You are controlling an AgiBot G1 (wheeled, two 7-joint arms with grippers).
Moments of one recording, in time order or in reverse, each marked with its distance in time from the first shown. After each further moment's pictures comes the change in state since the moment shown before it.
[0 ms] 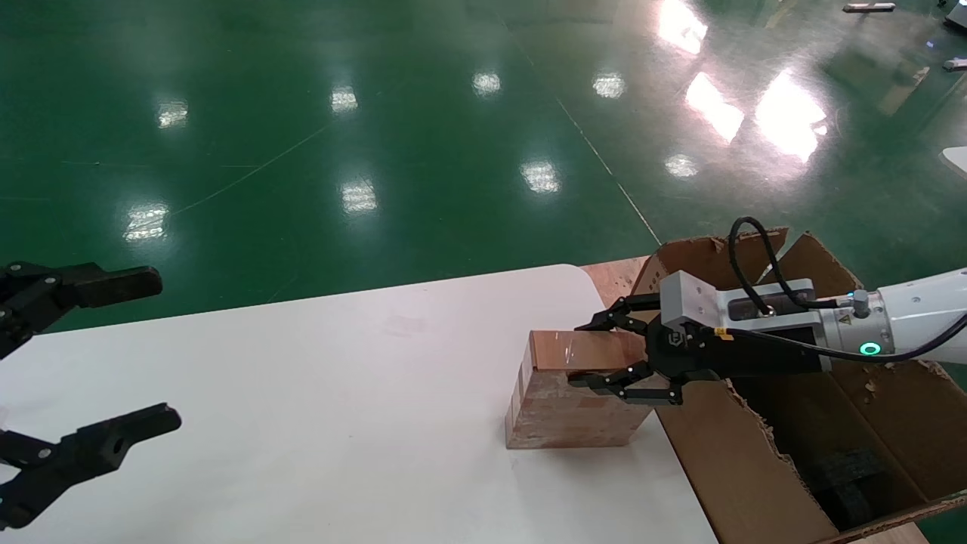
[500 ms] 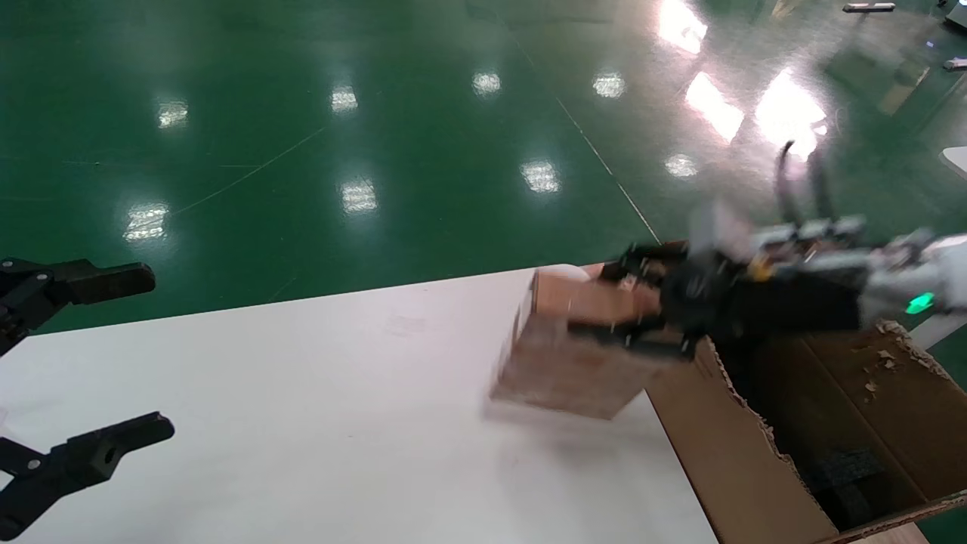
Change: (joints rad) left arm 0.000 0.000 0.000 0.000 0.000 0.000 0.000; right arm 0.076 0.122 0.024 0.200 0.110 0.038 0.278
